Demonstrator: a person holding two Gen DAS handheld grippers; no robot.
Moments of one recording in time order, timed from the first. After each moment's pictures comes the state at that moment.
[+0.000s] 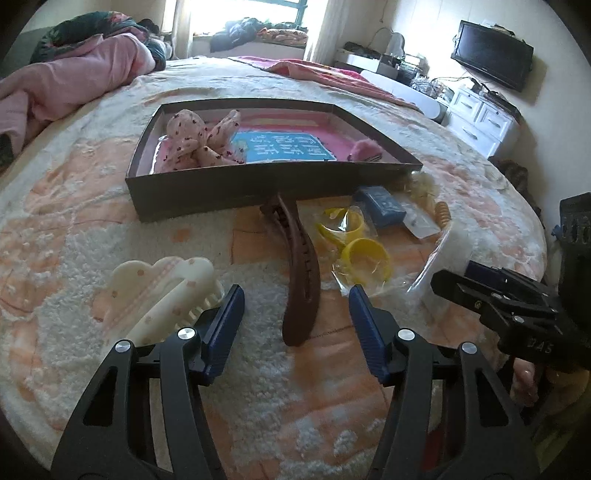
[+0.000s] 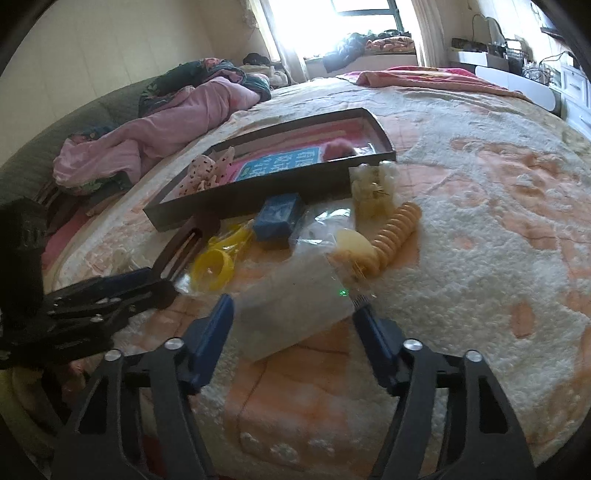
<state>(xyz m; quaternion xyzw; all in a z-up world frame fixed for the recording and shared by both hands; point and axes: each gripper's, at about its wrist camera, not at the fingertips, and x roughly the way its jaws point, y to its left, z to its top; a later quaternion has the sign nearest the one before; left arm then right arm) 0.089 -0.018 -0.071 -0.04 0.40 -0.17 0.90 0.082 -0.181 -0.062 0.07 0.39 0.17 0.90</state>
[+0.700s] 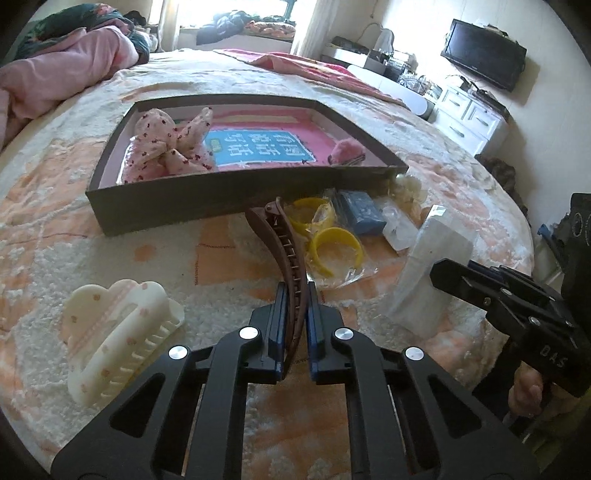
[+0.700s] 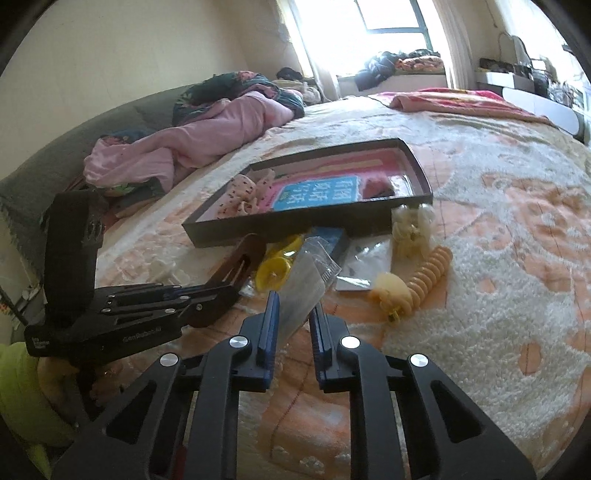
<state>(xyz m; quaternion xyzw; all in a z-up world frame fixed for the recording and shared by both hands) 0.103 -0.029 -0.066 -0.05 0.41 -0.20 0.89 0.080 -0.176 -0.037 0.07 0.35 0.23 0.91</state>
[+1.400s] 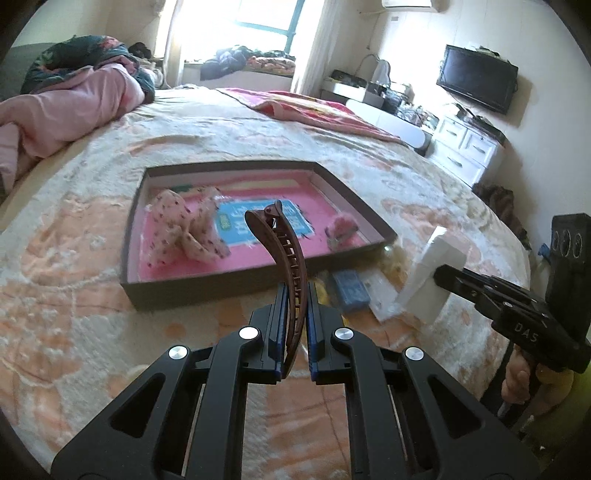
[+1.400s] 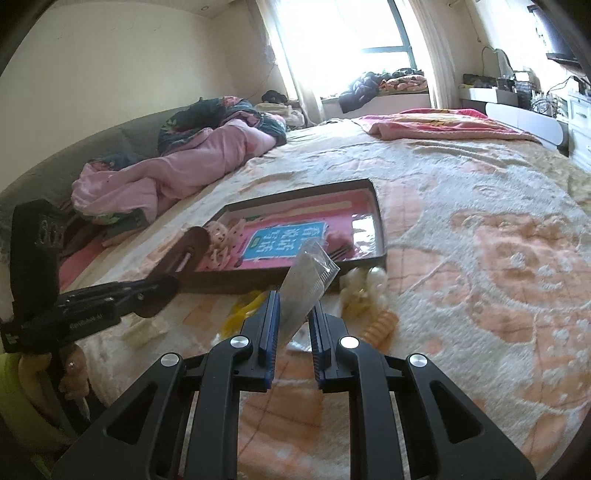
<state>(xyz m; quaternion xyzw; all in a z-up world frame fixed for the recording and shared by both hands) 0.115 -0.022 -0.013 -0.05 0.34 -0.18 0.92 0.106 -0.209 -0.006 0.07 0.31 0.19 0.93</state>
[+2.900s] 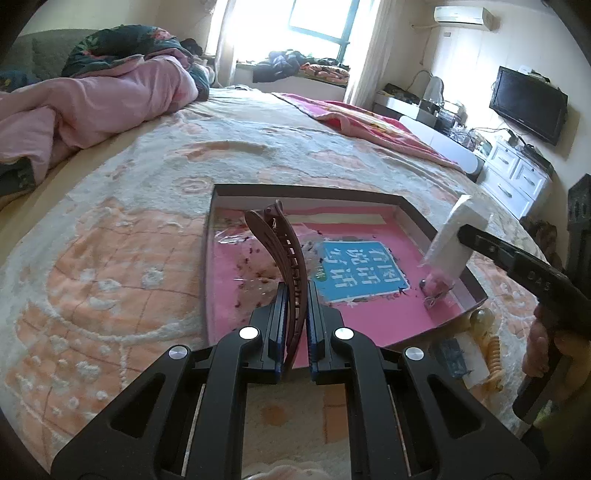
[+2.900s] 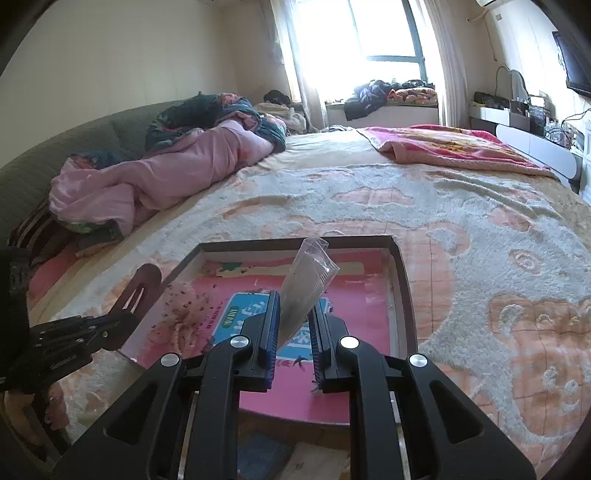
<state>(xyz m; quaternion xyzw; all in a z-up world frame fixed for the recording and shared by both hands) 0.180 0.031 -0.017 -0.07 0.34 -0.10 0.93 0.239 -0.165 0.005 0.03 0.31 0.19 0.93</state>
